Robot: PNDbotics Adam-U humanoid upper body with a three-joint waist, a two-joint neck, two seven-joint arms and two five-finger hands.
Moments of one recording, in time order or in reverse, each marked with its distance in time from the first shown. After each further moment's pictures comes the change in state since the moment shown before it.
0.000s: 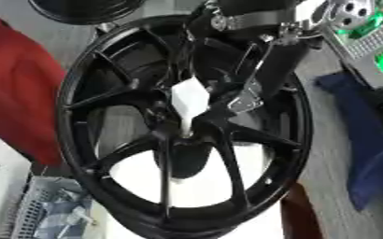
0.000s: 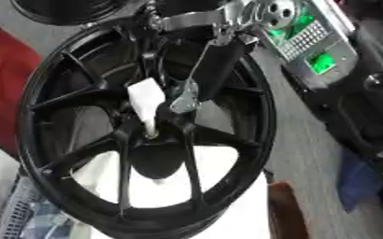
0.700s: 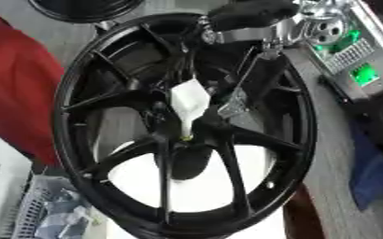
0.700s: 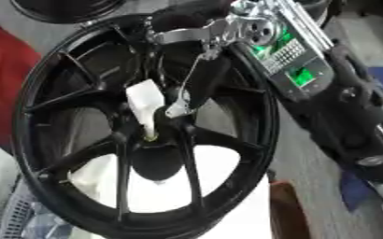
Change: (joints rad) left arm -0.006 0.000 0.000 0.000 0.000 0.000 -0.001; right arm 0.030 0.026 0.002 0.036 0.056 0.024 -0.008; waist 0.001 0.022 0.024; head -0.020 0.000
